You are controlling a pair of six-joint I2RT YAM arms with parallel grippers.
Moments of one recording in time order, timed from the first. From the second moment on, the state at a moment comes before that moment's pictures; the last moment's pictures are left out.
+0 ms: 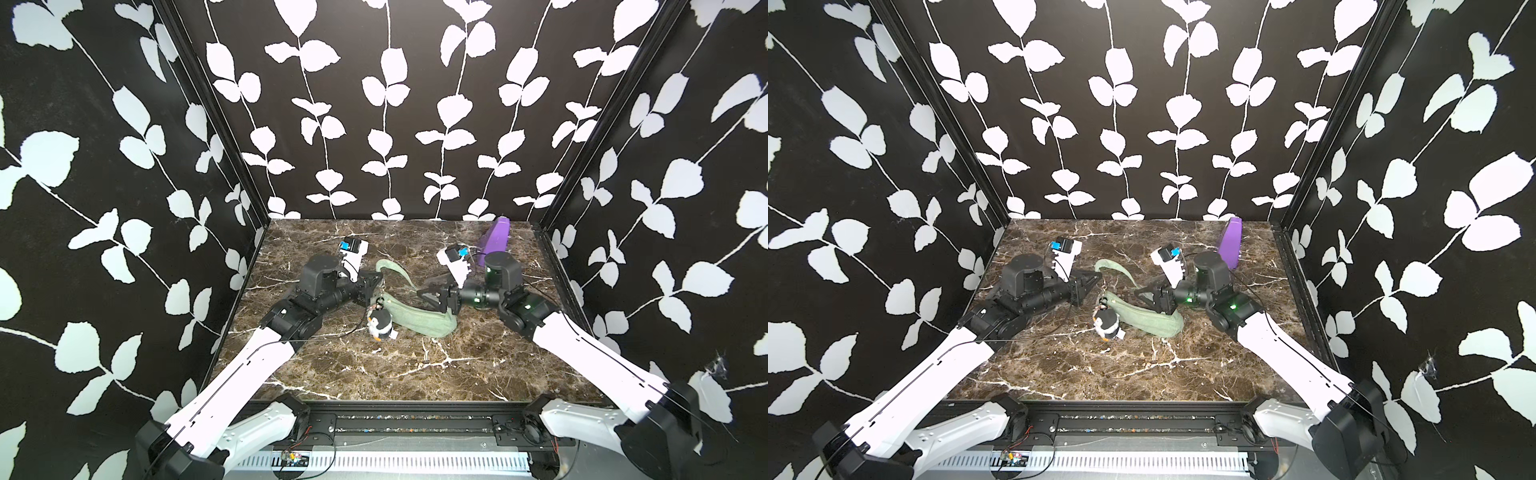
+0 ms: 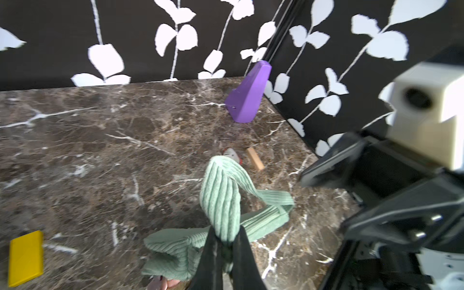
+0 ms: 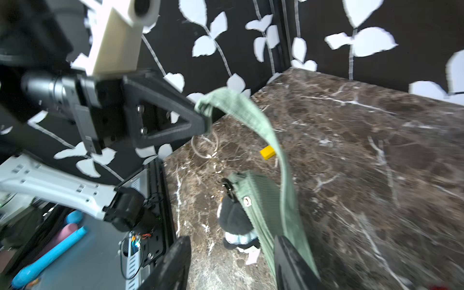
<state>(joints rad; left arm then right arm) -0.58 1.02 1.02 -0.38 0.30 -0.30 0.59 1.19 0.92 -0.07 -0.73 0.16</state>
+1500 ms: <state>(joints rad) -0.54 1.25 1.24 -0.48 0.95 -0.11 0.63 1.26 0.78 0.24 -0.90 -0.31</state>
